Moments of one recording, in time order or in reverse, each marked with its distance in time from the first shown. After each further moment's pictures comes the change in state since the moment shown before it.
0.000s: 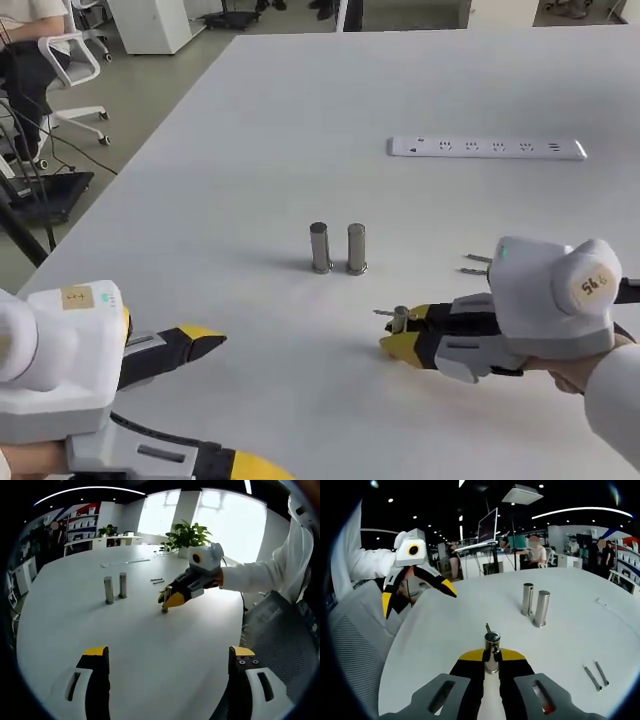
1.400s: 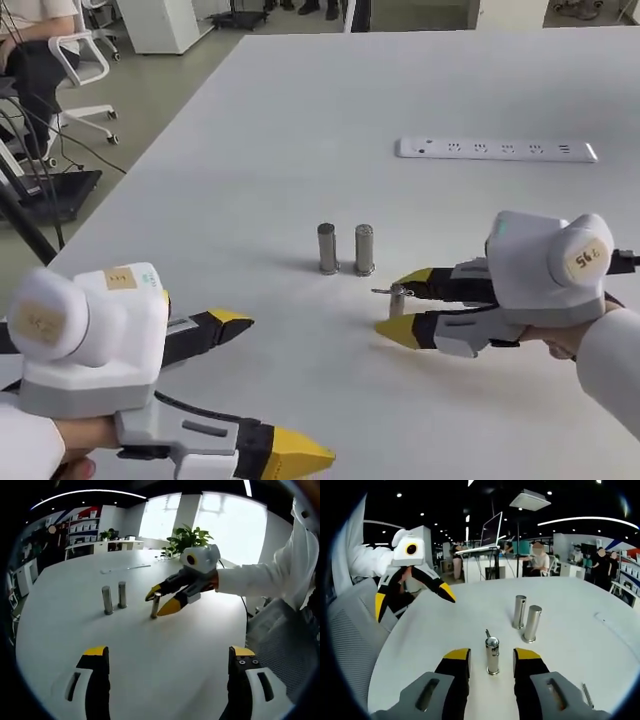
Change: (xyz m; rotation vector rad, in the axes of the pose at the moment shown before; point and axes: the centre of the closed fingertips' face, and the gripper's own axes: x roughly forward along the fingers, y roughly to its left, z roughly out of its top) left arm 0.014 0.004 0.021 0.001 -0.046 0.015; right arm 0.003 -0.020 0.018 -0.038 -0.050 0.010
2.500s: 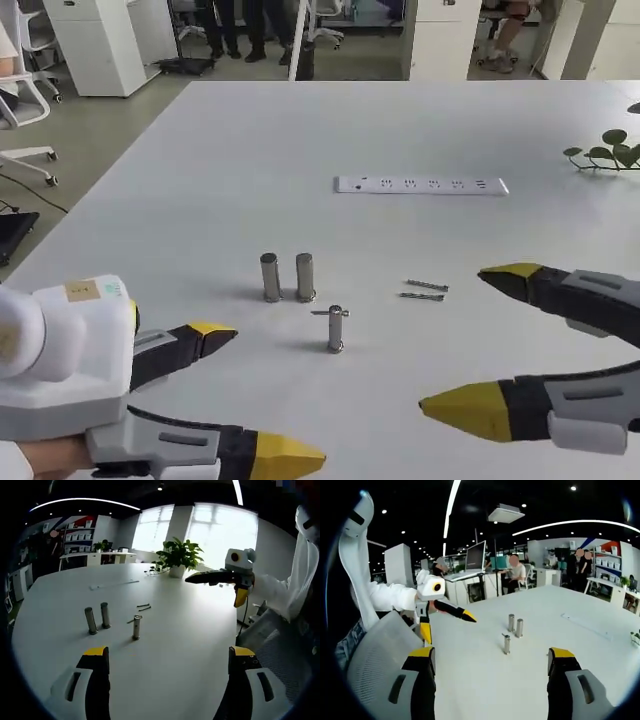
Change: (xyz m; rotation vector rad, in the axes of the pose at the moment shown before) left arm 0.010 -0.037 0.034 0.017 -0.112 -0.065; right arm -0.150 0.062 0.038 0.139 -0.096 -0.192
